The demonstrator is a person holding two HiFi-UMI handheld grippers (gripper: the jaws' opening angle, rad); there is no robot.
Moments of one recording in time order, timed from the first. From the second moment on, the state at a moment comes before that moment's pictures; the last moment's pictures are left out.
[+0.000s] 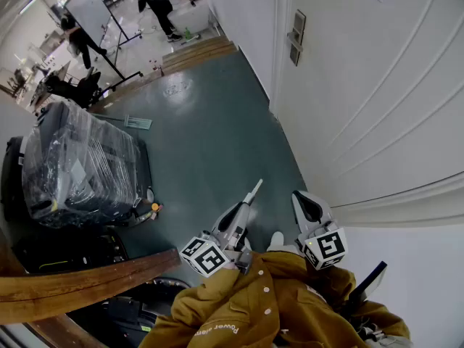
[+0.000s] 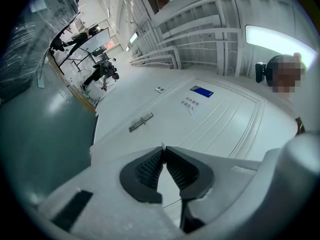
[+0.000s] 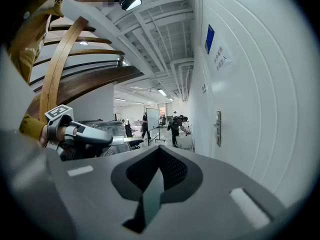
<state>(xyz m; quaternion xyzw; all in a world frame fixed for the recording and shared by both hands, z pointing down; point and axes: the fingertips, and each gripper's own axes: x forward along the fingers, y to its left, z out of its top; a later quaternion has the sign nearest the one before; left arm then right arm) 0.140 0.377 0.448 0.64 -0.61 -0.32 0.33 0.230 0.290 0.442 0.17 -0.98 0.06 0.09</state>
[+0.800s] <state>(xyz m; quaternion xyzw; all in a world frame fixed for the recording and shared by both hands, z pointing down) 0.104 0.414 0.455 0.63 -0.61 -0.34 0.34 0.194 0.314 0.441 0.16 -0.98 0.08 0.08</state>
